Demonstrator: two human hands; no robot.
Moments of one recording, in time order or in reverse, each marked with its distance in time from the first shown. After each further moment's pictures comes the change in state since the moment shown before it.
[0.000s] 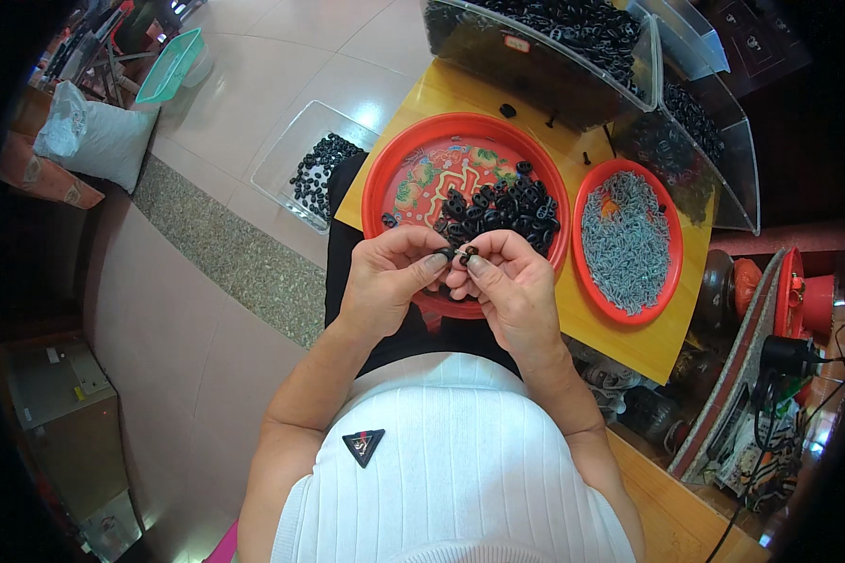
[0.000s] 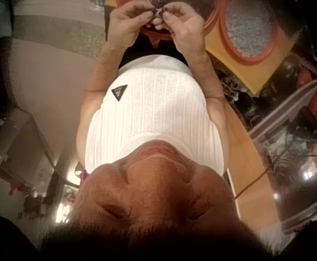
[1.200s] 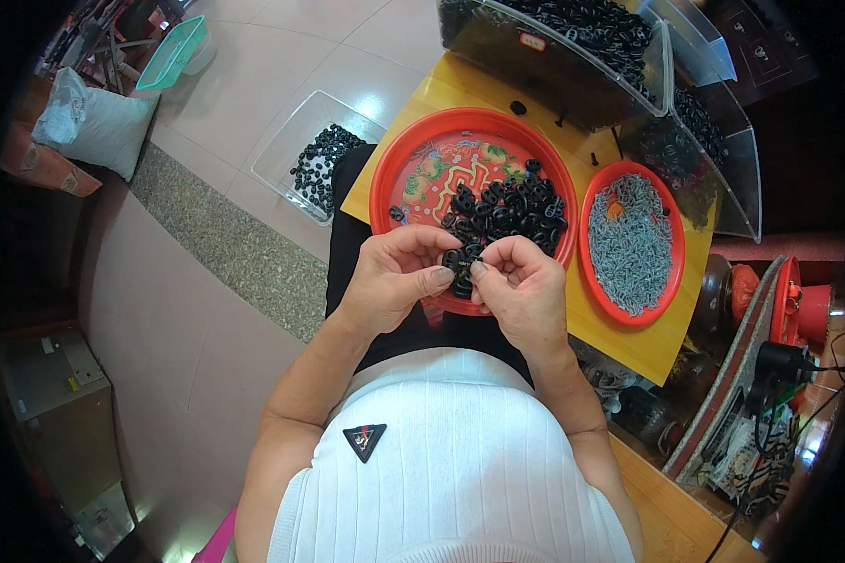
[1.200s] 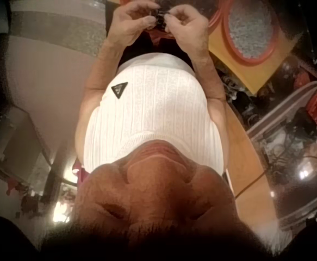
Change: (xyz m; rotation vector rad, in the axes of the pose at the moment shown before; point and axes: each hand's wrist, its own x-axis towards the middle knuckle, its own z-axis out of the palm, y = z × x) left_hand -0.003 -0.002 -0.011 -0.167 -0.148 -0.013; right_hand -0.004 -0.007 0.008 -0.472 0.127 0.027
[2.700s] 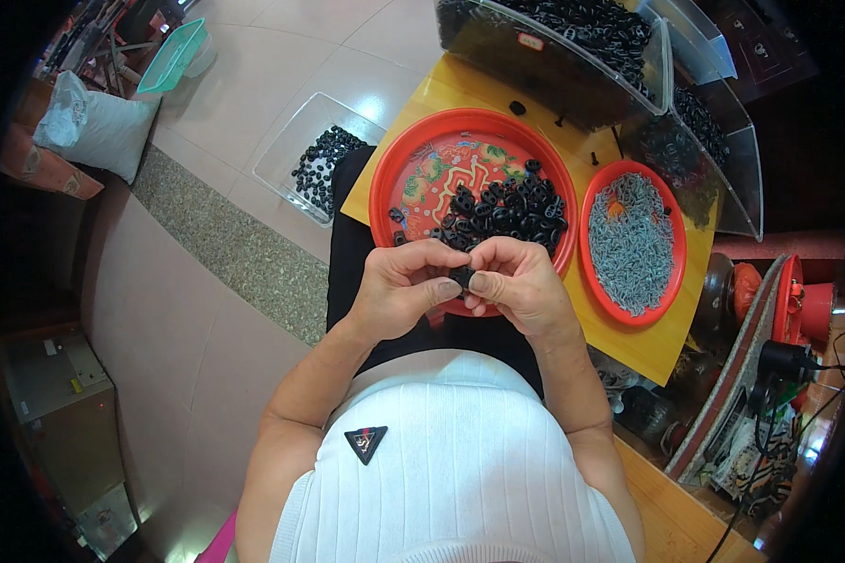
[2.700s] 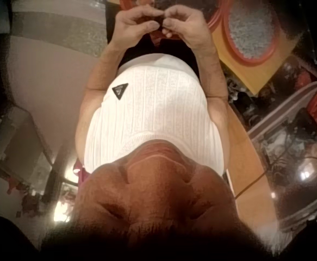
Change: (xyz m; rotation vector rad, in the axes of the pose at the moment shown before) left_hand -0.003 -0.007 0.001 0.347 -0.081 0.155; right_hand 0.015 0.019 -0.022 0.449 -0.367 0.174
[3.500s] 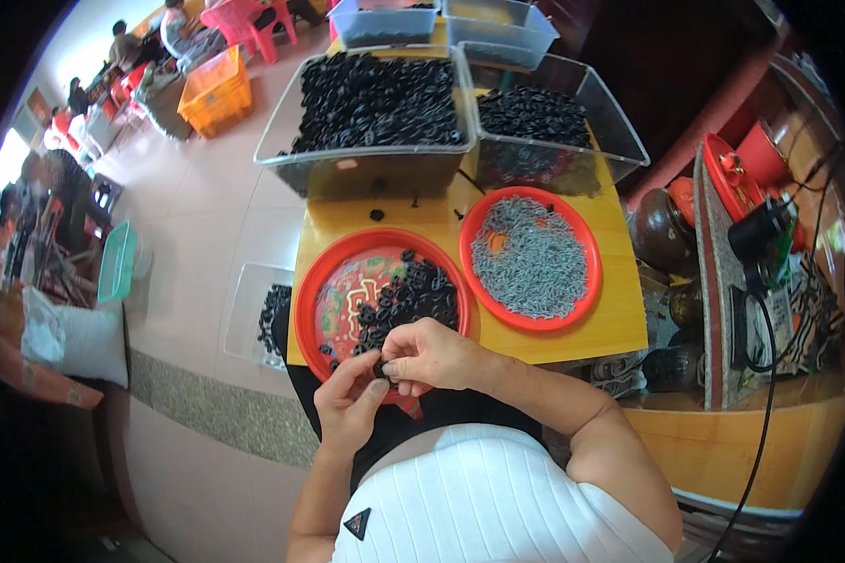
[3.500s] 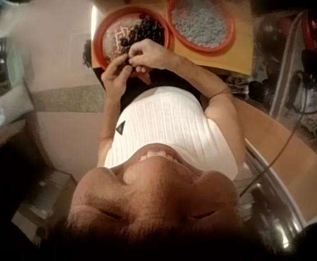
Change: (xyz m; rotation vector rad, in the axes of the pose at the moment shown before) left_hand -0.005 0.009 0.021 0.370 0.087 0.017; right_hand -0.012 -0.027 0.006 -0.405 -0.002 0.106
